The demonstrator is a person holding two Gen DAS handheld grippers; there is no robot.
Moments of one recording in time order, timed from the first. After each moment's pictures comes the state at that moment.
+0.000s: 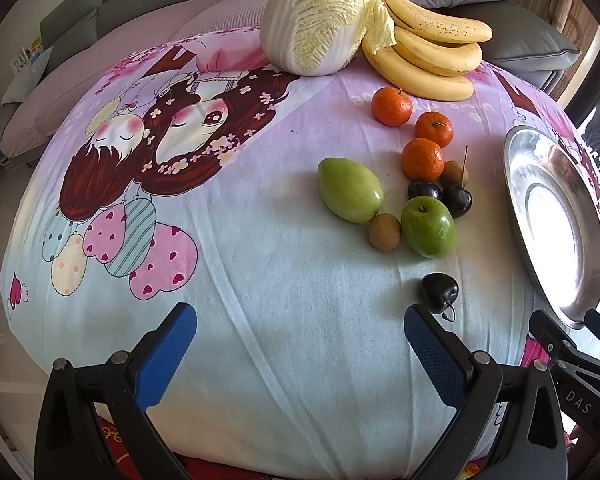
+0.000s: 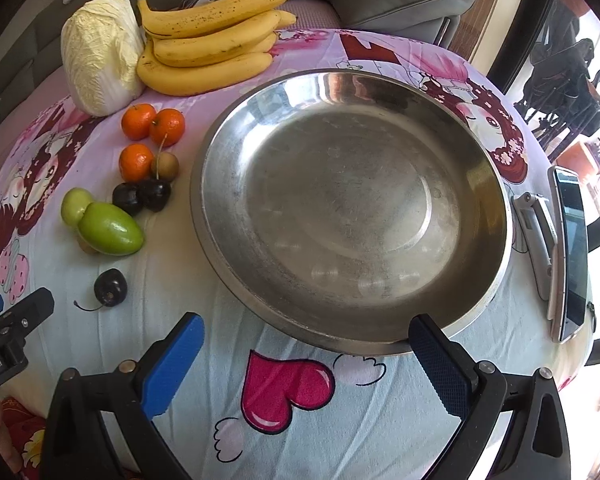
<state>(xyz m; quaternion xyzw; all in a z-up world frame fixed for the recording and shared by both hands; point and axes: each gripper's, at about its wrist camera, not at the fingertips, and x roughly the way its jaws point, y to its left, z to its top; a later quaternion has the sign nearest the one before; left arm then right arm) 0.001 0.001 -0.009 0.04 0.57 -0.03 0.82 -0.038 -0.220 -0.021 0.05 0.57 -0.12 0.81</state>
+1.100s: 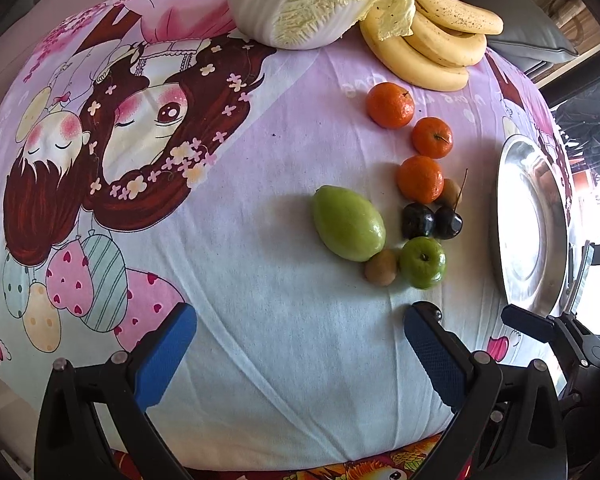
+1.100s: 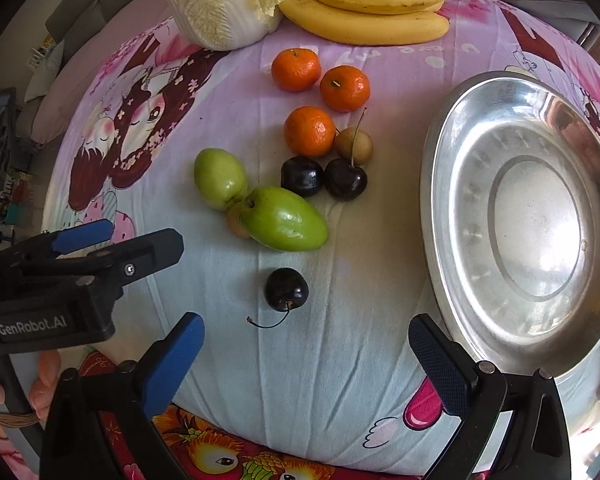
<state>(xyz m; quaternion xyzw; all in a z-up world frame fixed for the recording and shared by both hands) 0.084 0.016 -0.013 0.01 0.68 -0.13 0.72 0.039 -0.143 -0.023 0.09 0.67 0.07 0.73</state>
